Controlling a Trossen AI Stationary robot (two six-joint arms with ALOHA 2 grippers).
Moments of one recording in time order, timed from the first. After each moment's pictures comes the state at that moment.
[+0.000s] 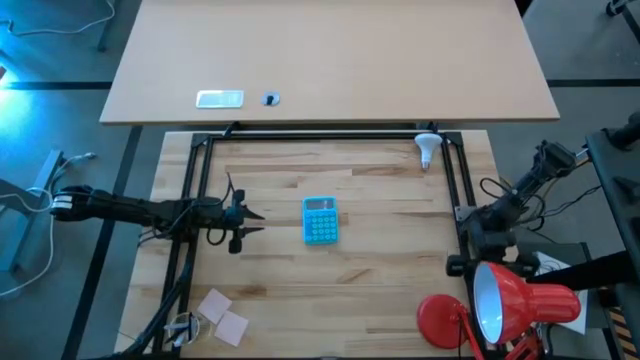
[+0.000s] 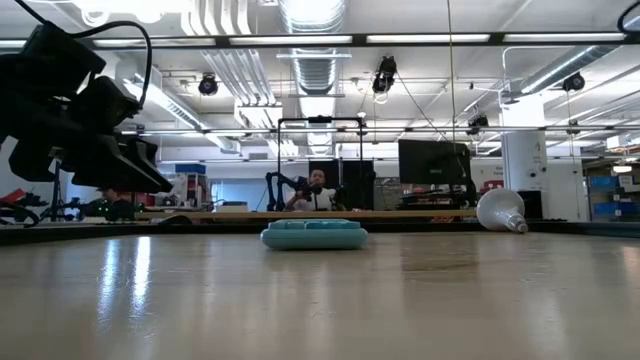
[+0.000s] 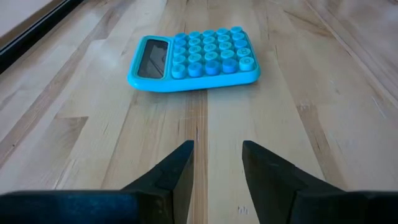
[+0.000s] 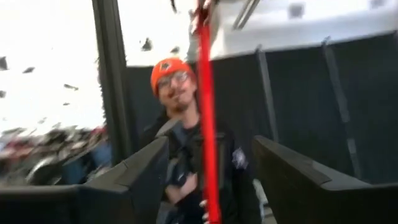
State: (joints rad) left arm 0.02 0.63 0.02 0.16 -0.05 0.10; right arm 0.73 0.67 0.19 1.04 -0.73 0.51
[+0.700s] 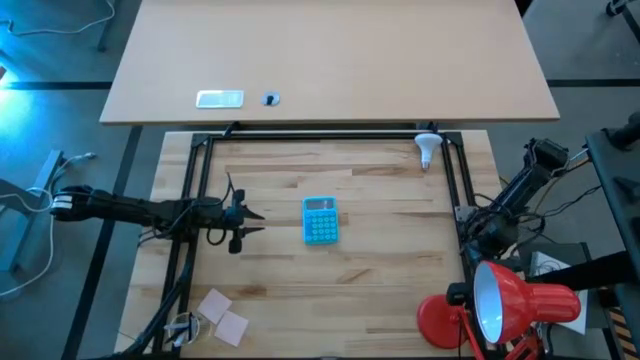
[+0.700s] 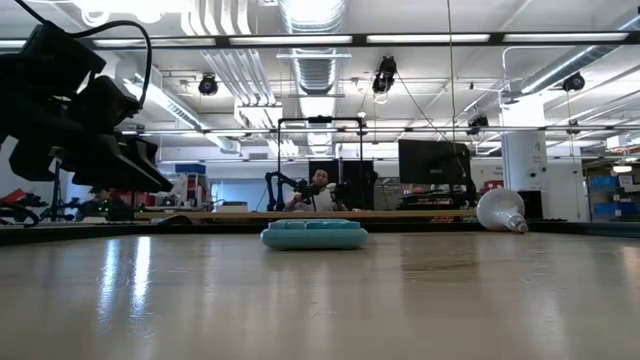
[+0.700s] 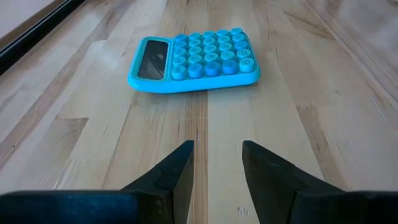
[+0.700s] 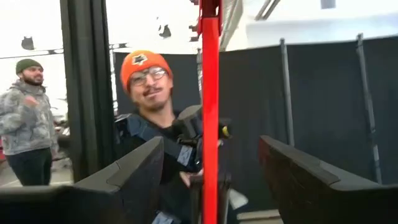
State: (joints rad) left arm 0.02 0.63 0.02 0.16 -0.05 0.10; right arm 0.90 0.99 0.42 1.07 -0.63 0.34
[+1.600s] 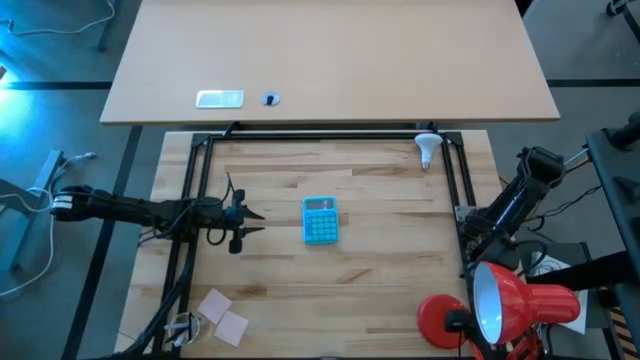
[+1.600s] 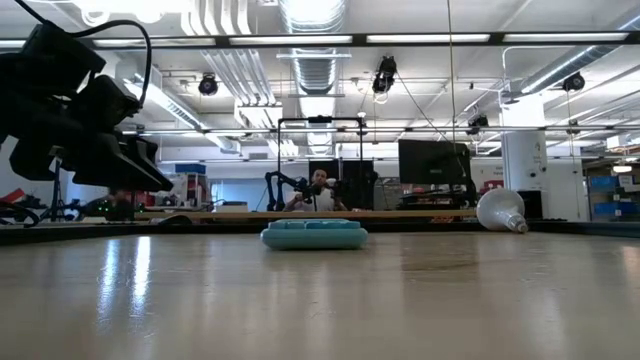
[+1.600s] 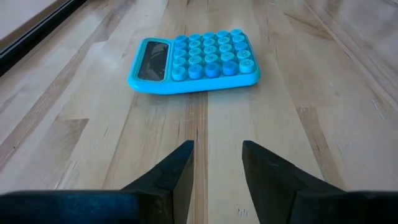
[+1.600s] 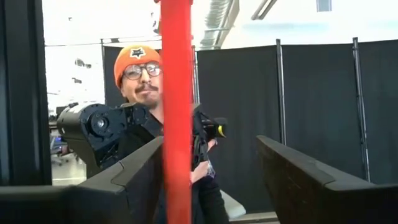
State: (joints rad) left arm 0.02 0.63 0.02 0.16 -0.05 0.09; right arm 0.99 1.21 0.59 1.08 -0.55 0.26
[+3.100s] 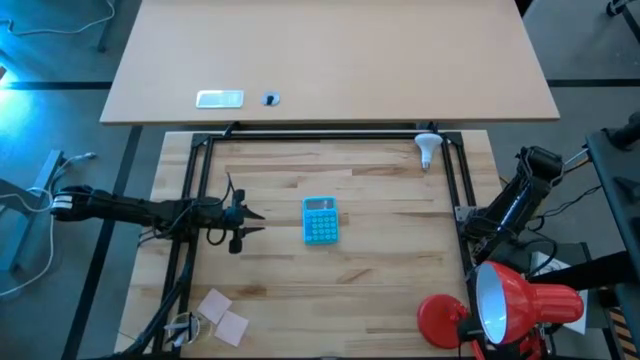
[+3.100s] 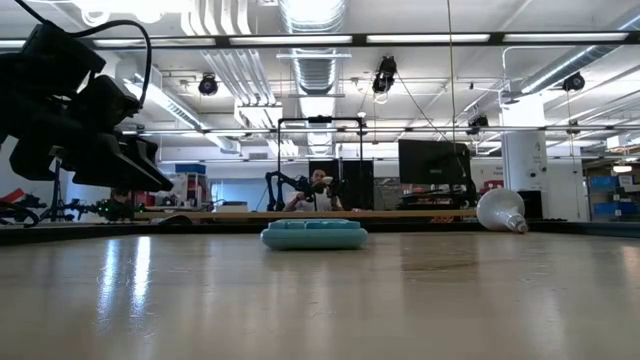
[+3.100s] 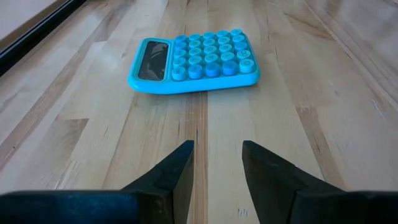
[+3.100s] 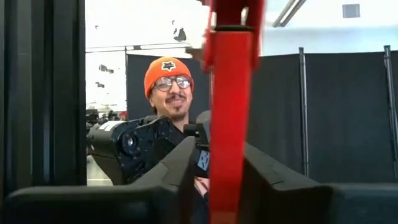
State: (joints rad) left arm 0.02 0.63 0.02 0.16 -0.05 0.10; right arm 1.04 1.21 0.66 1.05 -0.58 0.27
